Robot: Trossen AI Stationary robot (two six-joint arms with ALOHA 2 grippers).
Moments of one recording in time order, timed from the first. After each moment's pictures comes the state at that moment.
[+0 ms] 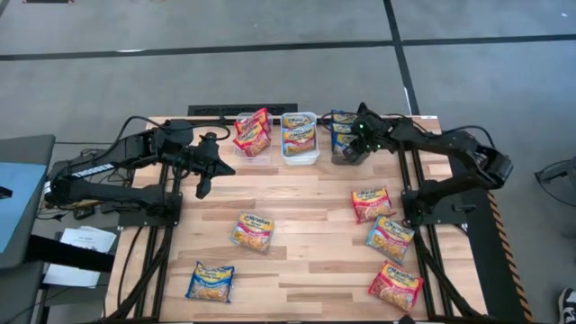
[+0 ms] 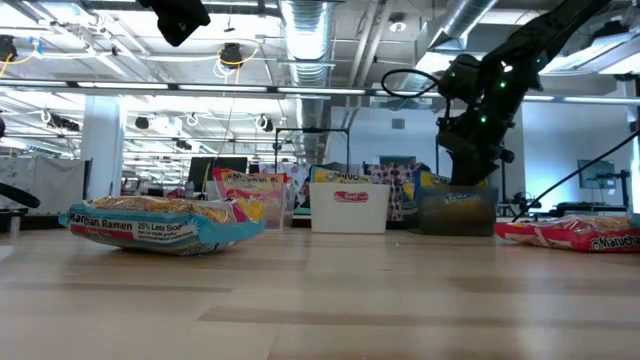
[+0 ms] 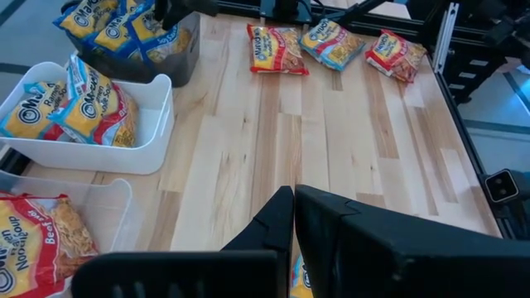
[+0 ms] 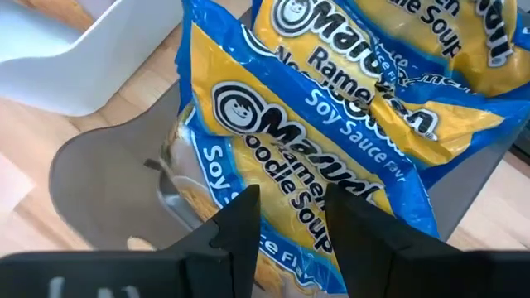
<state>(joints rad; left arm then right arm) 0.26 0.88 1.03 -0.66 0.20 0.00 -0.70 1.33 0.75 -0.40 0.13 0.15</state>
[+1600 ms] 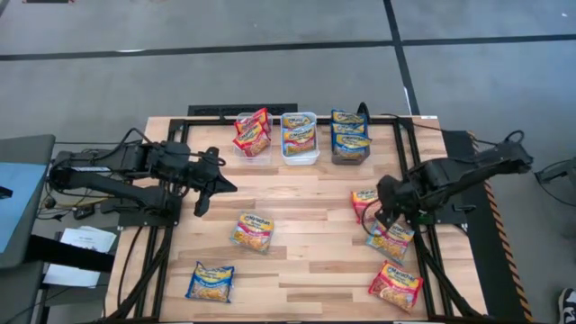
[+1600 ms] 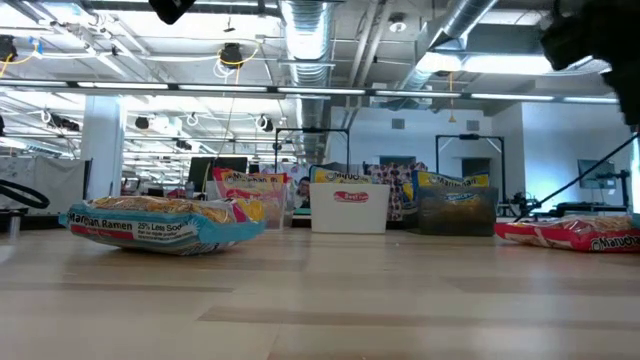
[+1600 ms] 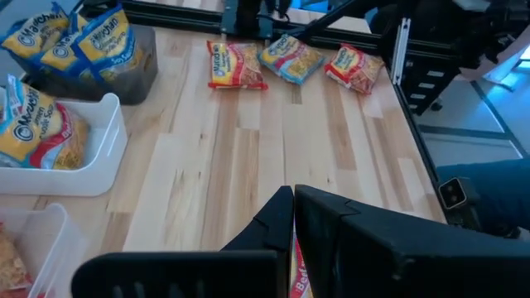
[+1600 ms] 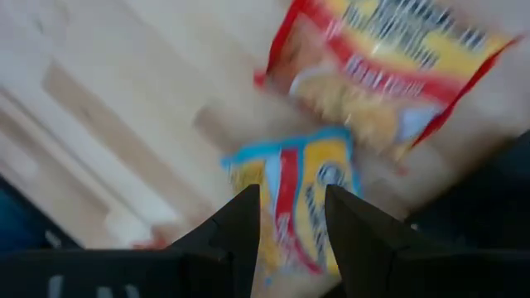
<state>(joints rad) -0.04 0.88 1.03 -0.59 0.01 -0.15 0.28 0.94 0.86 -1.21 -0.05 1.15</state>
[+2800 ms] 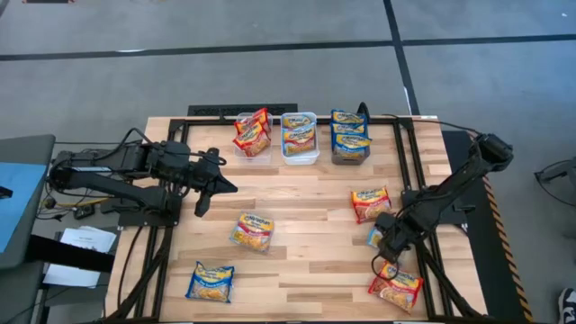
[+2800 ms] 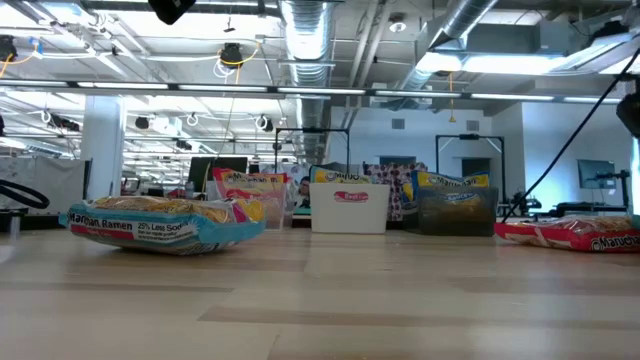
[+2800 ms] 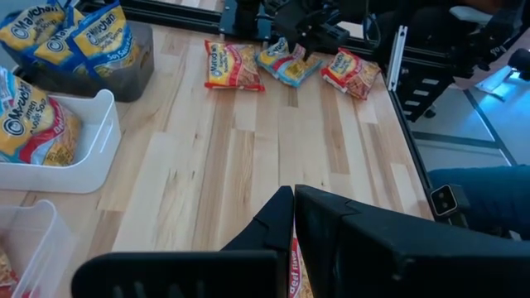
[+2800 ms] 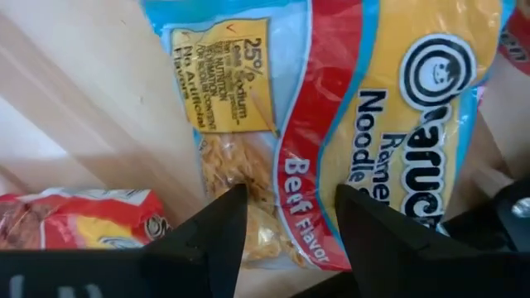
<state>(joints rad) -0.04 0.88 1.03 -0.58 0.02 -0.19 0.71 1.22 0.62 -0.89 -0.10 1.40</state>
